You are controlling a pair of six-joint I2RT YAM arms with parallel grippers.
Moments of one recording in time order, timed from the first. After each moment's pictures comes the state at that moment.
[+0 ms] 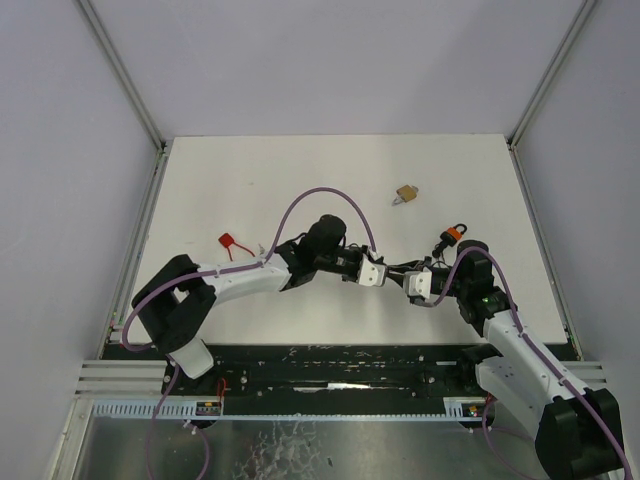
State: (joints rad) left arm -0.87 1.65 0.97 0.23 0.67 0.79; right arm 0.26 0.82 0.35 0.03 -1.01 -1.08
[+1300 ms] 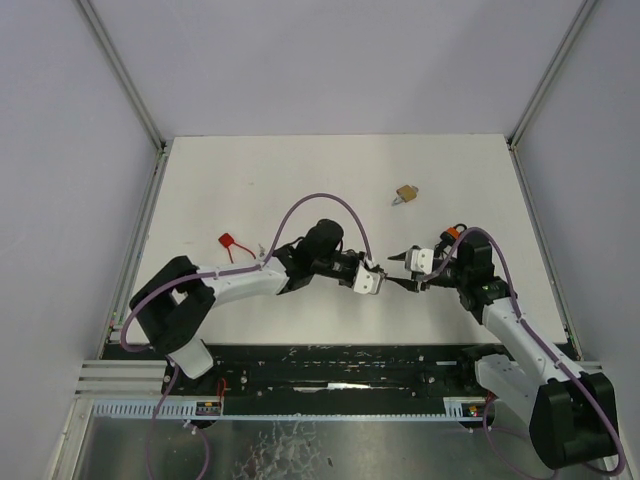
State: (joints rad) left arm -0.88 1.65 0.94 0.23 0.70 0.86; right arm 0.21 0.91 0.43 -0.03 -1.04 -0.91
